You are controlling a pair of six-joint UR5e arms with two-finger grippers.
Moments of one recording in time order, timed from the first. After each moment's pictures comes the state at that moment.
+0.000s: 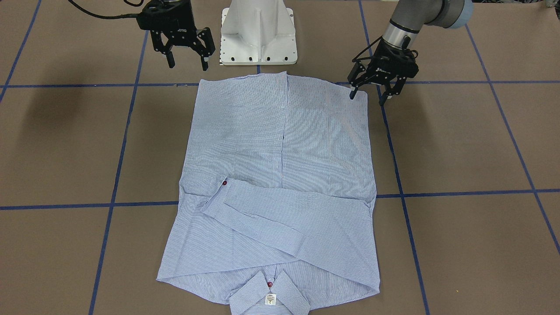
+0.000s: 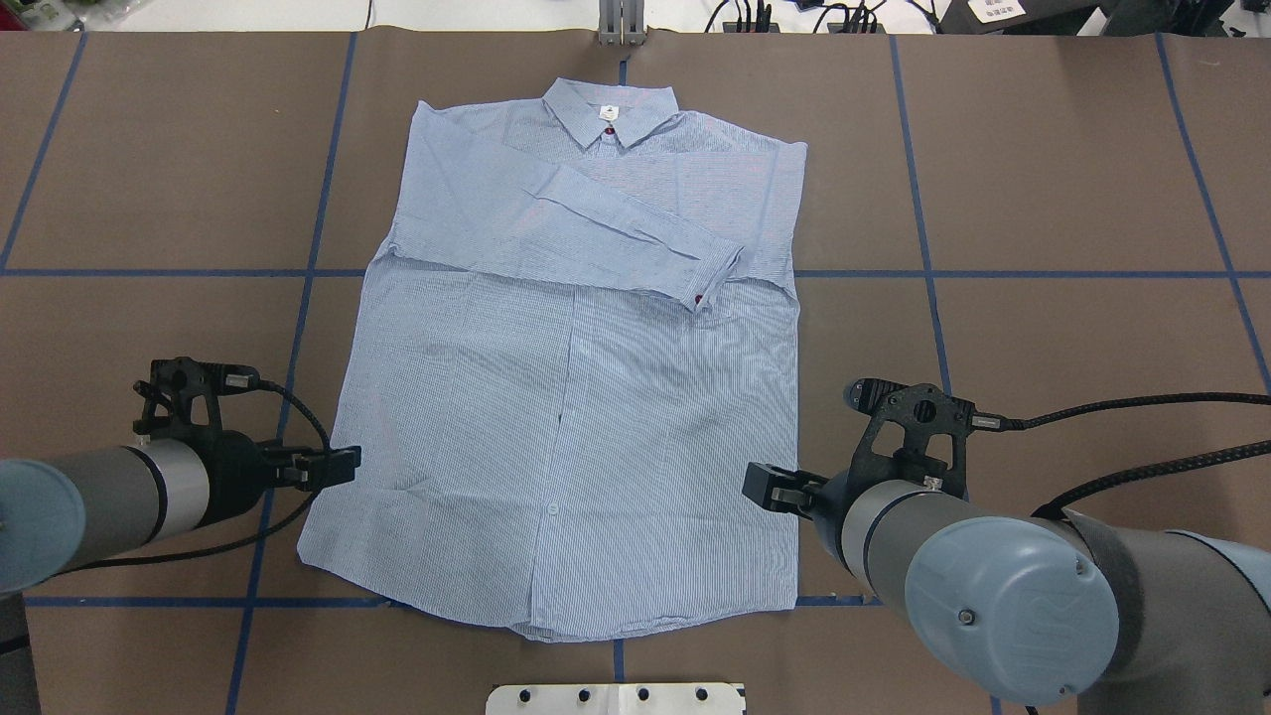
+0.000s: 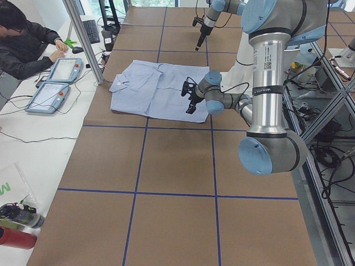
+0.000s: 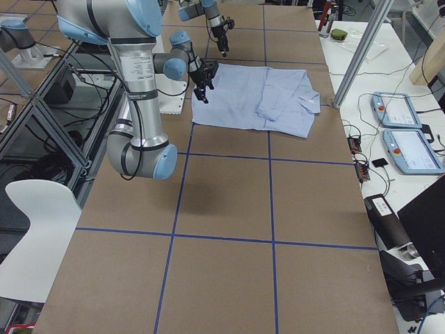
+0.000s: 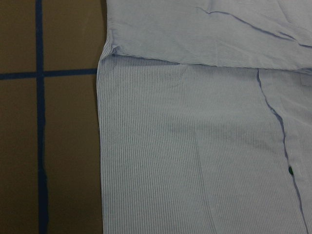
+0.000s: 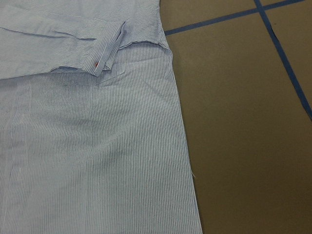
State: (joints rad) left arm -0.34 -1.49 -2.05 -2.24 -1.48 -1.28; right arm 0.20 -1.29 2.33 -1.77 1.34 1.67
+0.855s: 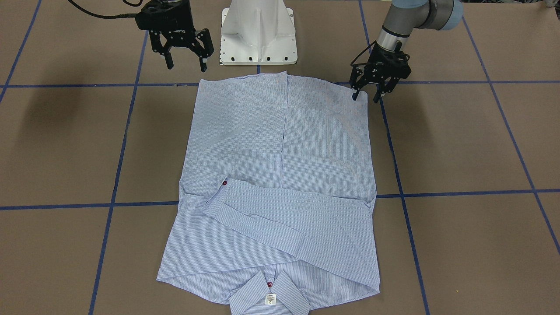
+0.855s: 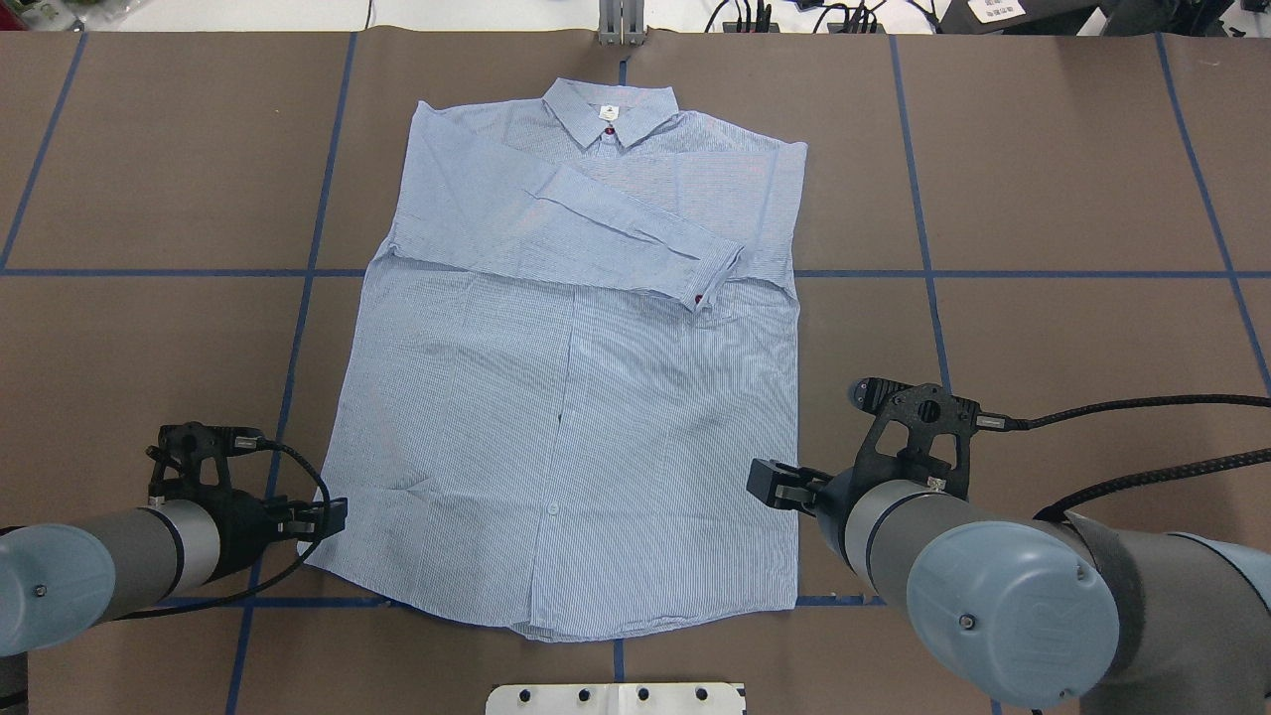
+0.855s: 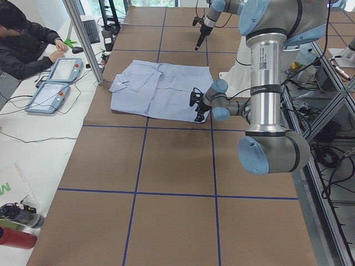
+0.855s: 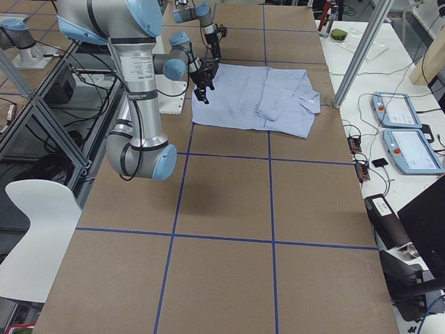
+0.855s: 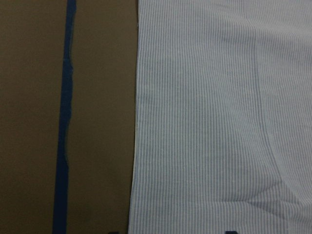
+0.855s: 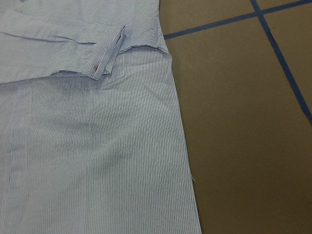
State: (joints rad) left arm -0.26 -1.45 -2.03 -2.24 -1.45 -1.35; right arm 0.19 -1.30 2.33 -1.77 1.32 1.67
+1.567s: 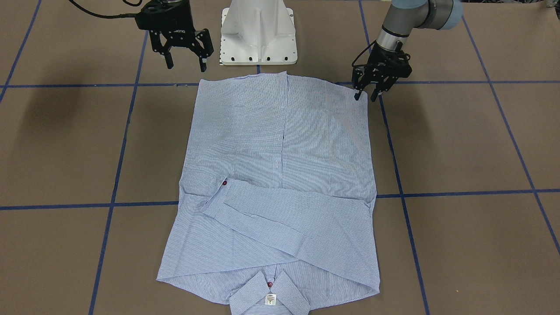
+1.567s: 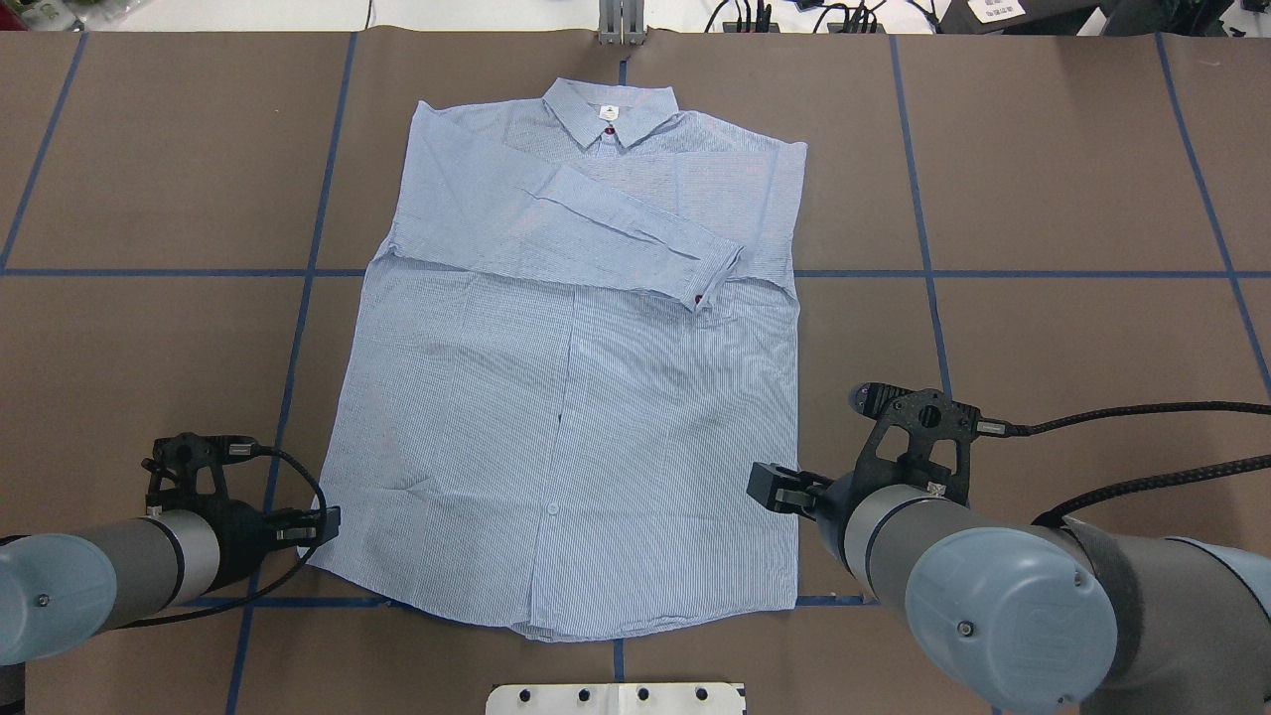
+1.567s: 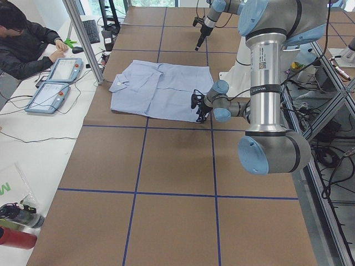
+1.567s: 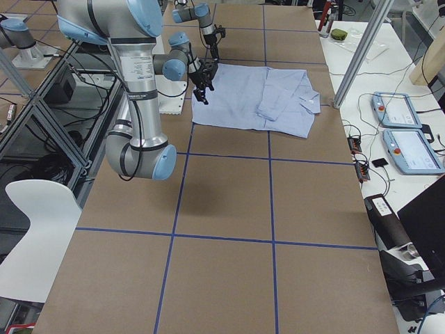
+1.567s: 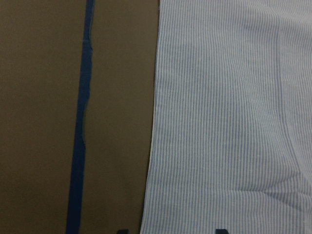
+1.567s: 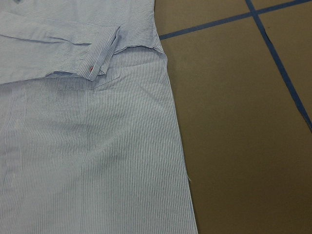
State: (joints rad) left arm -0.24 -1.44 -2.02 -2.23 -1.45 -1.44; right arm 0.18 -1.30 2.33 -1.77 1.32 1.69
